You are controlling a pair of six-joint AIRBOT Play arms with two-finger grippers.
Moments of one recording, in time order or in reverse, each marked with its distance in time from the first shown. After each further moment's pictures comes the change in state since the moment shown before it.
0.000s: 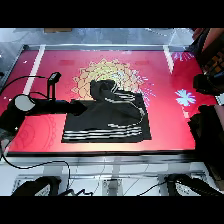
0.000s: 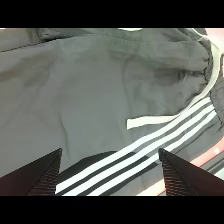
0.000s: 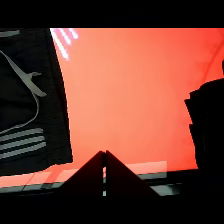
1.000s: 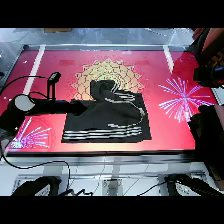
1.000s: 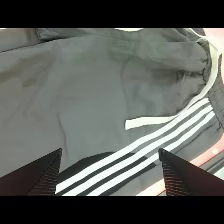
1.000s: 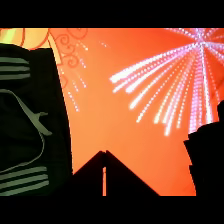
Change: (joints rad) left arm 0.000 0.000 0.000 -0.006 0.003 0.000; right arm 0.000 0.000 0.000 -0.006 -0.169 -0.015
